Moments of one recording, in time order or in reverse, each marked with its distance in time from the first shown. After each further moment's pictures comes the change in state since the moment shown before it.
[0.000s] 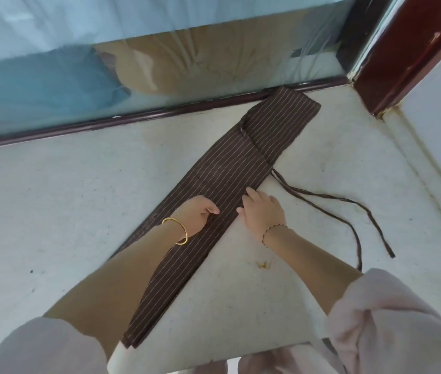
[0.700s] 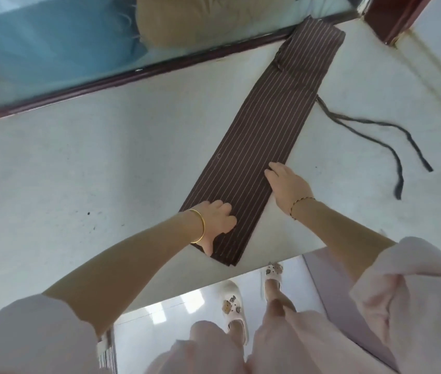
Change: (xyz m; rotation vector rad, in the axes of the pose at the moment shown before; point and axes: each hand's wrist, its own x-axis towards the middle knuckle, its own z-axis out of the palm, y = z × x) left_hand -0.150 -0.057 0.031 0.914 -0.487 0.508; right_hand -0.104 -0.077 0.050 0.022 0.039 0.026
